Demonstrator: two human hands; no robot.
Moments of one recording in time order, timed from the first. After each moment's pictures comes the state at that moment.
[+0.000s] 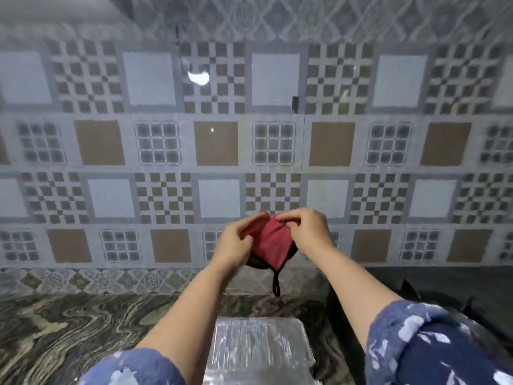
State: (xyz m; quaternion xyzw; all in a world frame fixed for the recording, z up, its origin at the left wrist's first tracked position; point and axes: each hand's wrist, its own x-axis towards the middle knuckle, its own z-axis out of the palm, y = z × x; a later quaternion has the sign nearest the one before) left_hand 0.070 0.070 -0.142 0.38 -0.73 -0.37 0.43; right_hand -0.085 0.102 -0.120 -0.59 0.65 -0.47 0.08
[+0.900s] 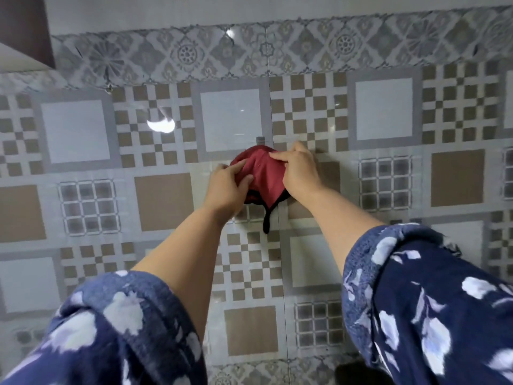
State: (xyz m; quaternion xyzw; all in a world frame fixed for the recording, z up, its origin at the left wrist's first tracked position) left_hand -0.045 -0.074 0.029 0.39 -0.78 -0.05 0.49; right_hand -0.187 -0.055 0.052 -0.60 0.53 -0.60 -0.01
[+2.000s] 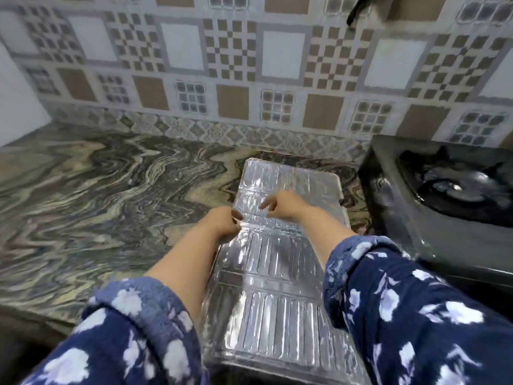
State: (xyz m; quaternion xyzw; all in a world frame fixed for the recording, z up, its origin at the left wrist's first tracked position) left_hand 0.227 0.261 -0.284 0.64 -0.72 -0.28 0.05; right_hand 0.049 0.237 -0.275 -0.74 0.62 -0.05 0.25
